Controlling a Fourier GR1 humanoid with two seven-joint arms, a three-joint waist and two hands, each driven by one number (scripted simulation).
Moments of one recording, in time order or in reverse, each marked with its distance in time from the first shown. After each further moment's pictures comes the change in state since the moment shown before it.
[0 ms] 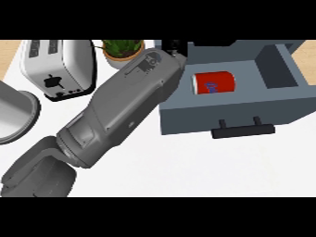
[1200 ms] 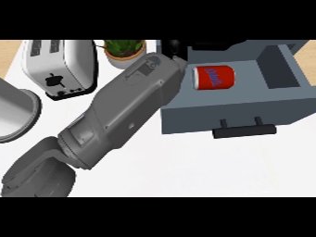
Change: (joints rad) left arm 0.010 0.000 -0.064 0.002 0.174 0.055 -0.168; right arm -0.114 -0.064 0.017 -0.076 0.227 0.068 -0.160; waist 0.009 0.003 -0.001
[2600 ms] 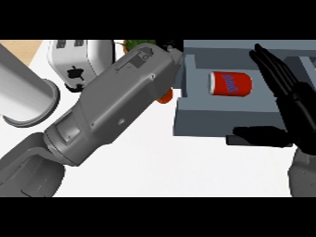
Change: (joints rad) left arm -0.006 0.057 0.011 -0.087 -0.020 0.036 0.073; right arm -0.541 -0.038 0.602 0.488 1.160 -0.290 -0.164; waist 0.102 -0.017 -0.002
